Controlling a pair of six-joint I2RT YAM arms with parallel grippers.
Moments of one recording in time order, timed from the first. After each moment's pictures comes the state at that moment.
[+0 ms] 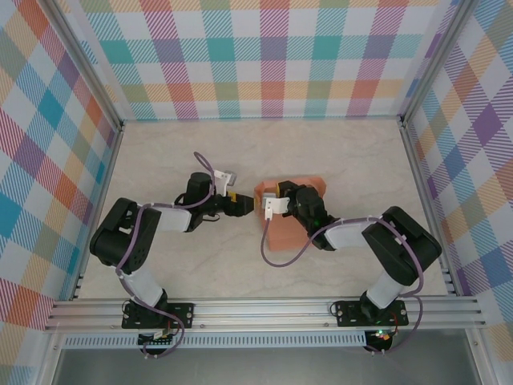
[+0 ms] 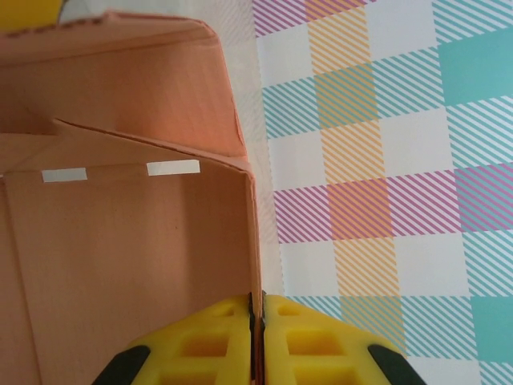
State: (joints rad) left arm -0.38 1.72 0.69 0.49 0.64 -0.33; right arm 0.70 1.63 0.58 0.79 0.18 -1.25
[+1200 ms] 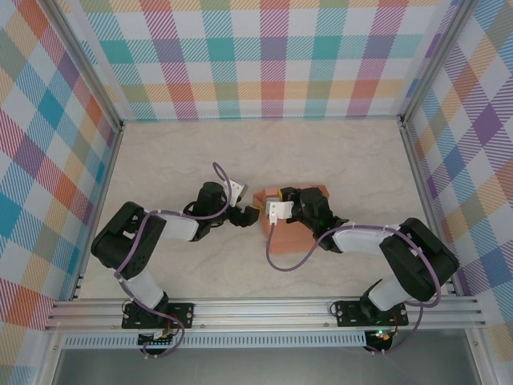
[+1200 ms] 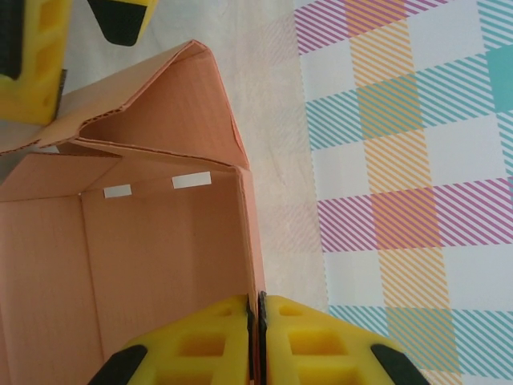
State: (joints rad) left arm -0.51 1.70 0.64 0.50 0.32 -0.08; right arm 0.69 1.50 0.56 0.56 0.09 -1.19
